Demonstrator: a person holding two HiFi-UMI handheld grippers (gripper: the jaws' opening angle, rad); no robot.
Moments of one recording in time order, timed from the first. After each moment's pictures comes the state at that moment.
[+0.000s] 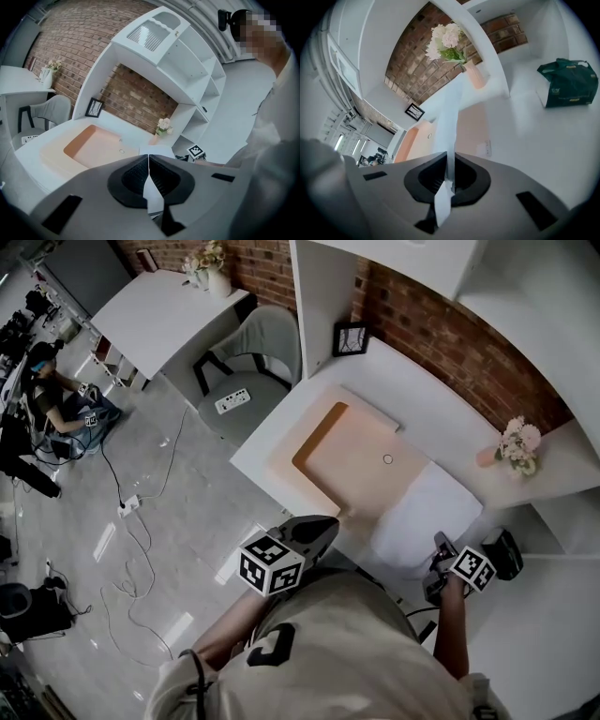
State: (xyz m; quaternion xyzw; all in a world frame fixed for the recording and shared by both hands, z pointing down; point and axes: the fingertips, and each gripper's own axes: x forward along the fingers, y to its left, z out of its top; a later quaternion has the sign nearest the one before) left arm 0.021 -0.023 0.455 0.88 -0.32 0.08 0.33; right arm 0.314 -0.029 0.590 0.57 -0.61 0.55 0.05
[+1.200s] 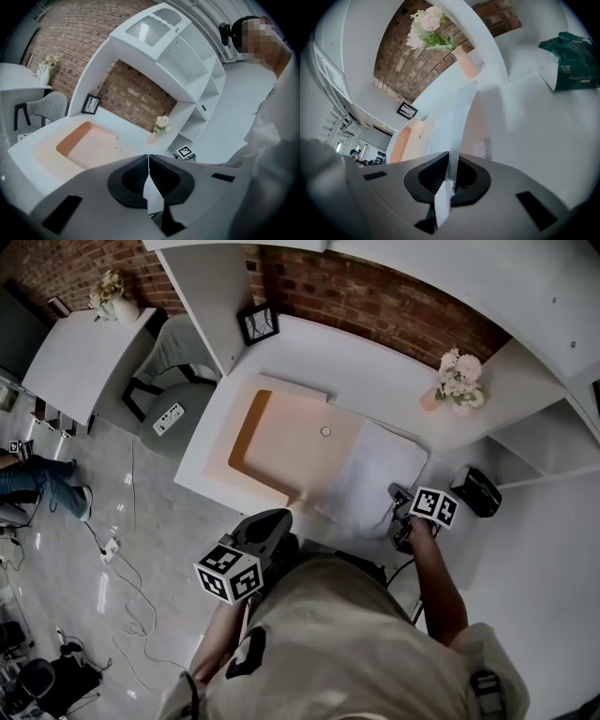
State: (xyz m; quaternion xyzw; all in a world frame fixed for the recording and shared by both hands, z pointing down) left arm 0.029 -0.025 0.457 0.89 -0.31 0.09 0.33; right arm 0.305 -0.052 0.630 0.56 -0.58 0.59 0.04
